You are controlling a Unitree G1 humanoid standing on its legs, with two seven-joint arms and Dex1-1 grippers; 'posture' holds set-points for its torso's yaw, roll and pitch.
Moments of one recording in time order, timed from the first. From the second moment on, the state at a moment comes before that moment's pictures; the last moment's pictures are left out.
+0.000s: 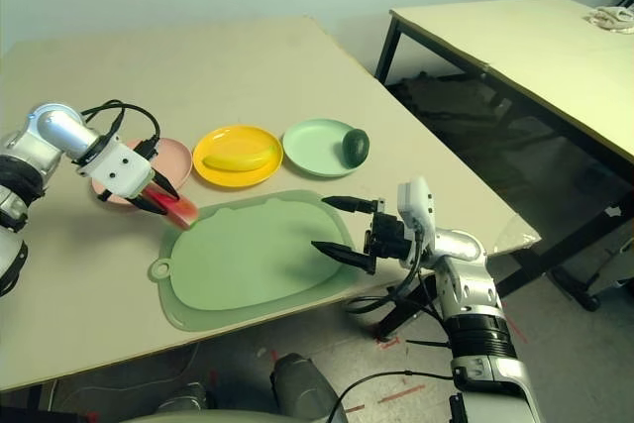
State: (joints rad) left arm -1.18 0.73 -0.66 1.24 -0.05 -0.91 -1.57; right arm -0.26 -0.49 -0.09 0.30 0.44 -0.05 1.34
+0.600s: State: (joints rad) left arm -1.21 0.78 -0.58 1.34 0.40 -0.74 -1.04; right arm -0.15 -0.45 -0.07 0.11 0.47 0.05 1.24
